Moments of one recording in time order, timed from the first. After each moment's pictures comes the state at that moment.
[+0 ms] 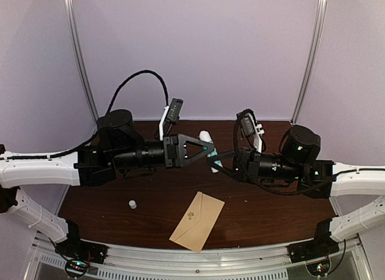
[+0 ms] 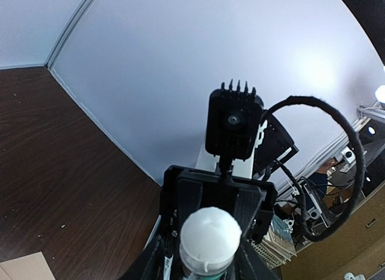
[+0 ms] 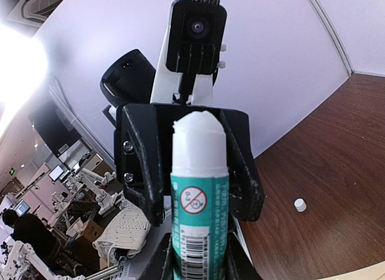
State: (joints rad) left arm -1.14 1.31 1.01 0.32 0.29 -0.77; right arm 1.07 1.10 0.77 0.42 -0.39 0.69
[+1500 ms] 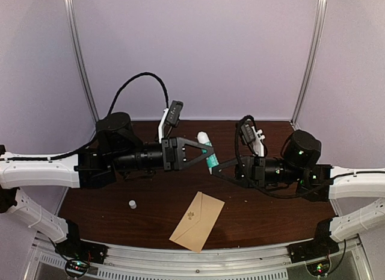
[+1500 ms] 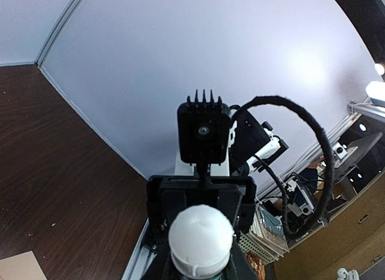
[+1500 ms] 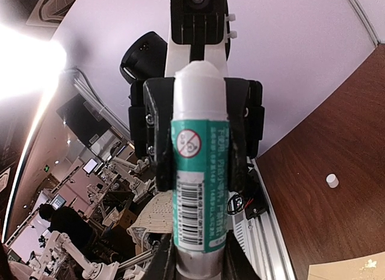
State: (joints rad) left arm -1.15 1.31 0.99 0.37 0.31 -0.79; right arm 1.04 1.09 0.69 0.52 -0.56 0.84
